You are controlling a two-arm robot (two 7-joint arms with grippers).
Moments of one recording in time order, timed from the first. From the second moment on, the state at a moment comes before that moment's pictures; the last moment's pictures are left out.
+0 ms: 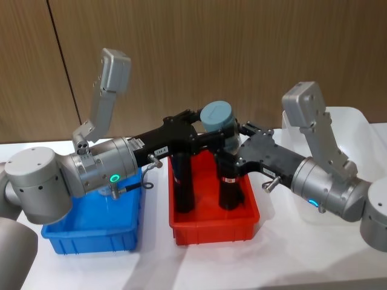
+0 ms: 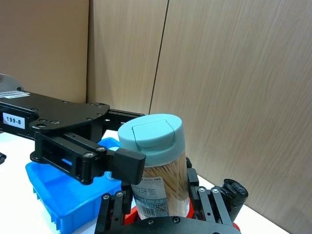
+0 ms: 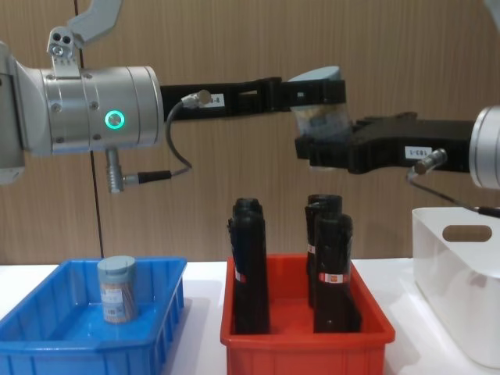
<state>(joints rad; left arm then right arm) -0.62 0.27 0.35 -1.32 -0.52 0.29 -0.79 0.38 0.24 -0.30 -1.55 0.12 0.16 0.50</state>
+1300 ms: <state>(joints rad) -0.62 0.27 0.35 -1.32 -0.52 0.29 -0.79 0.39 0.26 -0.28 -1.44 0.15 0.15 0.43</state>
